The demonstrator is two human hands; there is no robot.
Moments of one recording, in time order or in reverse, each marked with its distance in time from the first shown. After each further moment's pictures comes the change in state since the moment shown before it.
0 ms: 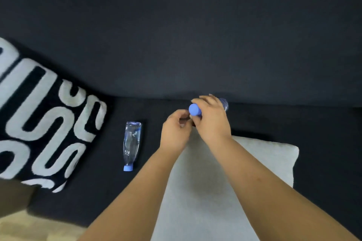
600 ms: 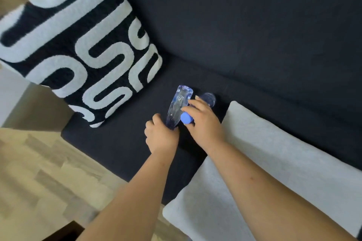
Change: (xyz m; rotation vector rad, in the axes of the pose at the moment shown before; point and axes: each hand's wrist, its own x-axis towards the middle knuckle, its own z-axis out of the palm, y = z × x) left_hand -0.045 -0.184 -0.090 0.263 0.471 -0.581; right_hand -0.063 -0.083 0.154 0.042 -0.318 -0.415
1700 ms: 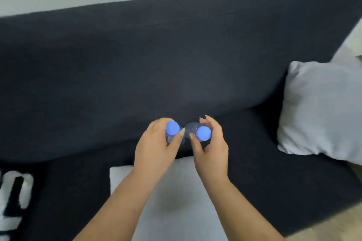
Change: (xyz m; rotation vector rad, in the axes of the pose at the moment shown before) left_hand -0.259 0.295 -0.019 -0.105 -0.449 1.178; right_hand -0.174 0.050 -0.308 0.394 0.978 0.717
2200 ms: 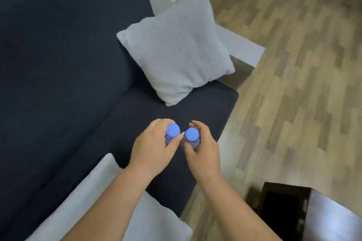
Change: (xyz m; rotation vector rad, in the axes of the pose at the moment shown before) left_hand -0.116 0.176 0.224 0.162 -0.689 0.574; right_hand -0.109 0.125 -0.262 -0.020 0.552 0.369
